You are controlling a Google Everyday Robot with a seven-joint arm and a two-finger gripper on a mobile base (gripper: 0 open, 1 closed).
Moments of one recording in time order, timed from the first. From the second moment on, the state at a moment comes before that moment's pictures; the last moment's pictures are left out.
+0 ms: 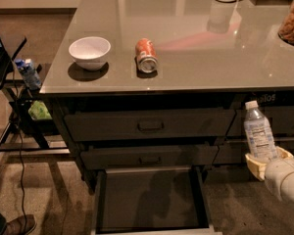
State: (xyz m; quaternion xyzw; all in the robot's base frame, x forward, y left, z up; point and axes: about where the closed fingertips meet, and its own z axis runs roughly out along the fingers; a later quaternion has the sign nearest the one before) arm 0.438 -0.333 0.718 -0.11 0.87 -0.08 0.46
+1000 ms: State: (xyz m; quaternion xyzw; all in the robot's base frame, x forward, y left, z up) arm 0.484 -0.316 0.778 -0.16 0.85 -0.08 0.50
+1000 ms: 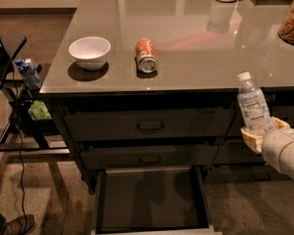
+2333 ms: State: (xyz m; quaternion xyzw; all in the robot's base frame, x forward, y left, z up) arm 0.550 -0.271 0.846 -0.22 0.82 -0.06 0.53
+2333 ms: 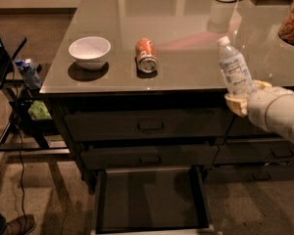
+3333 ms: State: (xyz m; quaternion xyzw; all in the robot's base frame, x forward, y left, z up) arm 0.581 -0.263 0.864 -0.22 0.82 -0.04 0.53
